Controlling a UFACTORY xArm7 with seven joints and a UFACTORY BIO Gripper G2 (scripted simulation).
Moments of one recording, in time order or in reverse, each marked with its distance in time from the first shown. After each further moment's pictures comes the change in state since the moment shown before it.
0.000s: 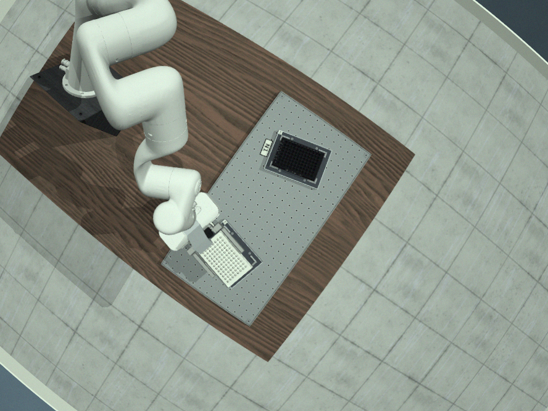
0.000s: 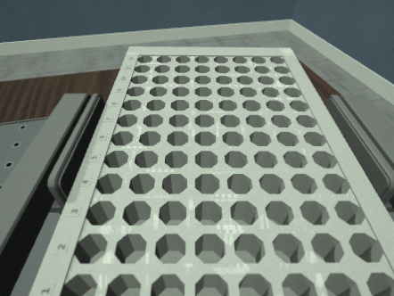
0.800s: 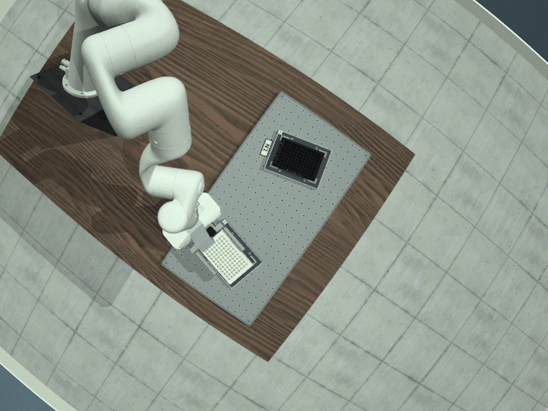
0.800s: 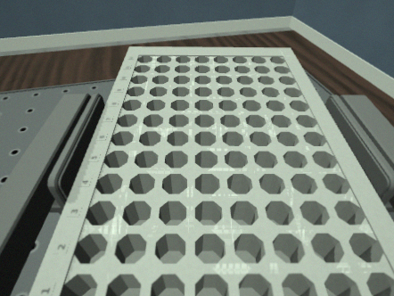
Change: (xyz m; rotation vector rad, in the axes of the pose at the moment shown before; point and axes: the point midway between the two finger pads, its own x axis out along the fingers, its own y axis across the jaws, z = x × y) arm 0.000 0.000 -0.033 0.000 -0.001 0.000
